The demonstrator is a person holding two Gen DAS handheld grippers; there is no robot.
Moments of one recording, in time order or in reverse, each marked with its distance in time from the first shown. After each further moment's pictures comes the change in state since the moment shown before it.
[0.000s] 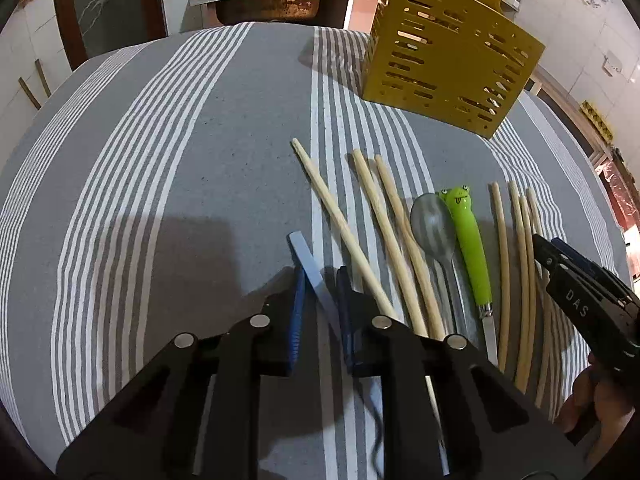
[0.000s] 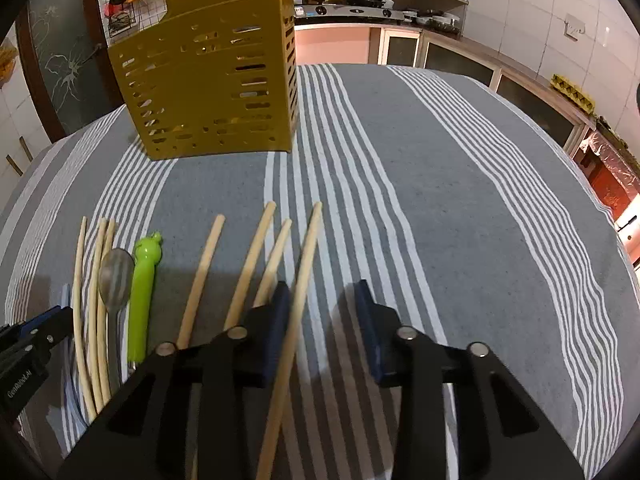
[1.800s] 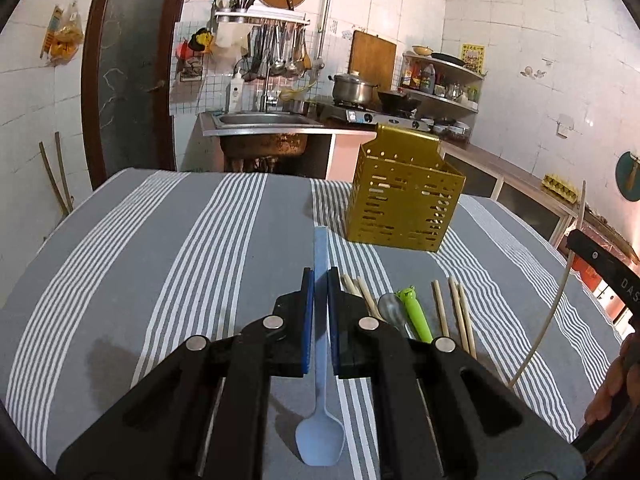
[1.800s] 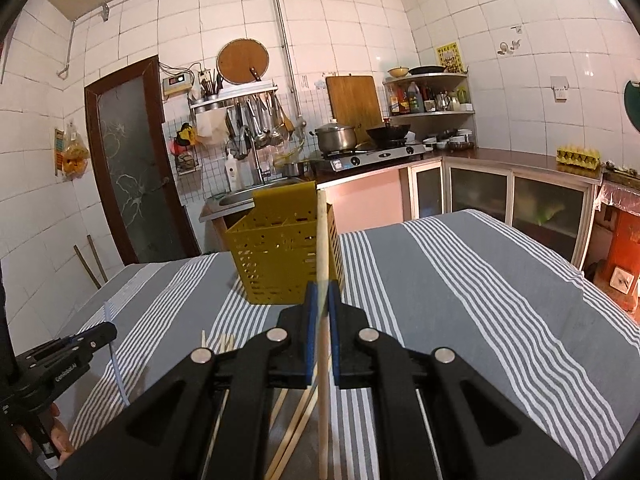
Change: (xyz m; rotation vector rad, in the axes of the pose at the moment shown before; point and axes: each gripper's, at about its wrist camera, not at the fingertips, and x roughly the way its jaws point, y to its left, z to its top) left arm -0.125 0.023 -0.033 0.044 -0.514 -0.052; right arm -0.156 -0.028 -0.022 0.064 -0.561 0.222
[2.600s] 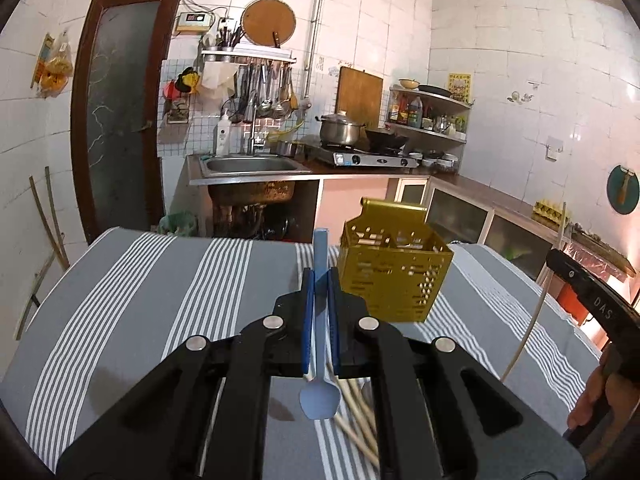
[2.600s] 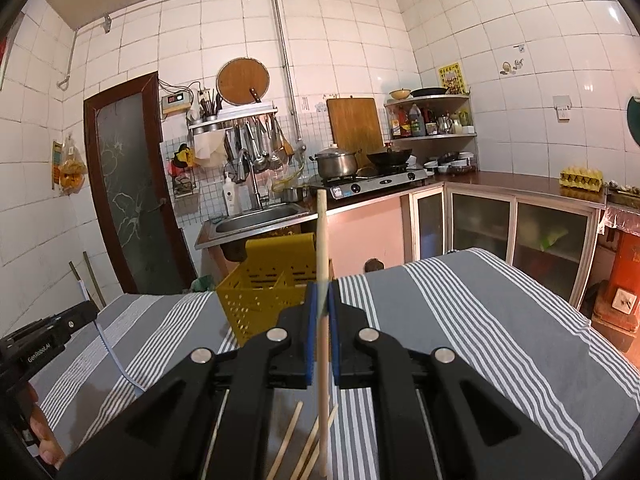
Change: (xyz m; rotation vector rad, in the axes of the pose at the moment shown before) left arm 0.007 -0.016 0.076 0.024 -0.126 -0.039; right arm 0.031 0.002 0.054 -0.008 -0.075 -0.001
